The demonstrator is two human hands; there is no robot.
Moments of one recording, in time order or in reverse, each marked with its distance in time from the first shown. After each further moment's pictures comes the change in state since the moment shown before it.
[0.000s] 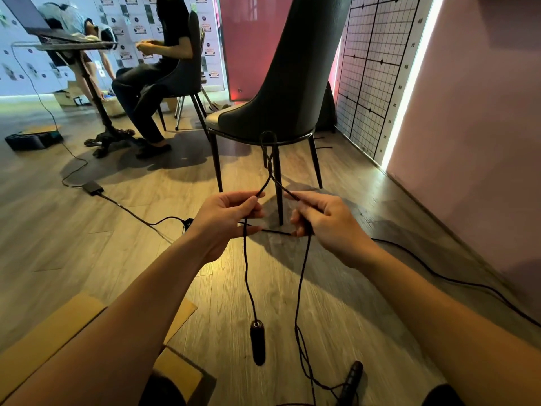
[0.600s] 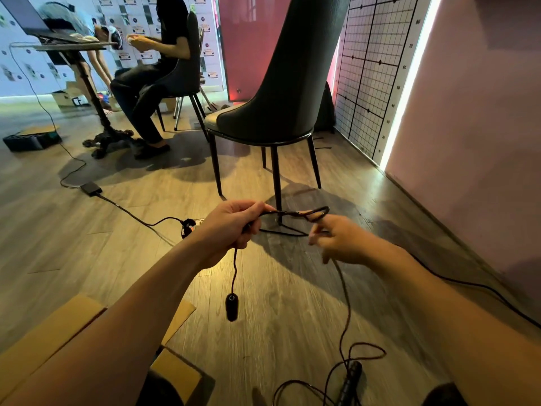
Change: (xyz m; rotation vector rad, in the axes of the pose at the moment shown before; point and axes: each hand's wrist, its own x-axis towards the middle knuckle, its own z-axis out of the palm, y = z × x) left_hand -0.004 -0.003 0.002 0.185 -0.200 -0.024; right_hand 0.002 0.027 -0.039 -0.535 -0.250 0.212
